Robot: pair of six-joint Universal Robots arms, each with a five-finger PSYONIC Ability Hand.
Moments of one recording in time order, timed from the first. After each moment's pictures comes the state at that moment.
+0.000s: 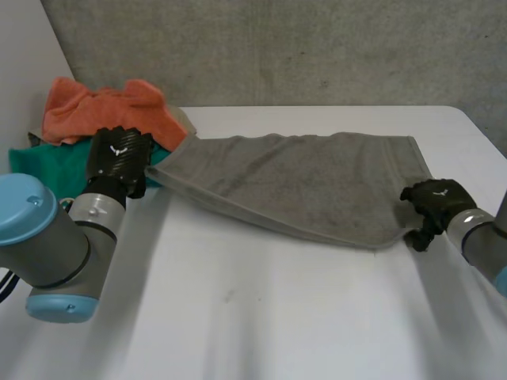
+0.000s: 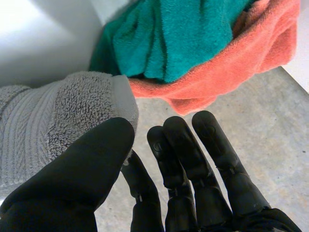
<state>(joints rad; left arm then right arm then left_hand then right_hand) 4.37 -1.91 -1.78 3.77 -1.59 3.52 1.64 -1.00 1.54 -0.10 1.39 2.67 1.11 1.20 1.19 1.20 1.00 0.37 0.37 0.36 0.36 0.16</state>
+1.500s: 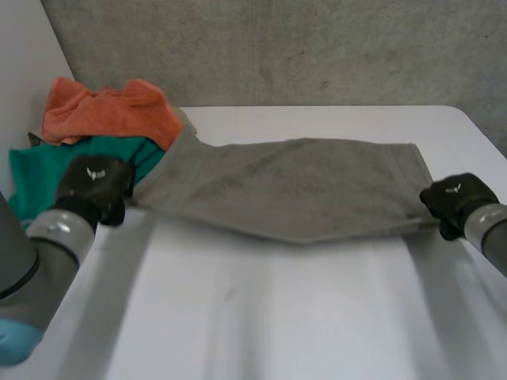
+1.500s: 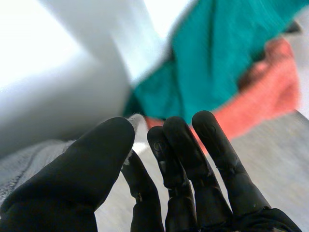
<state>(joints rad) 4.42 -1.69 -1.85 3.35 -1.57 3.53 1.65 -1.19 1.63 0.03 1.44 2.39 1.11 1.20 1.19 1.20 1.00 1.12 1.18 1.18 1.19 0.98</state>
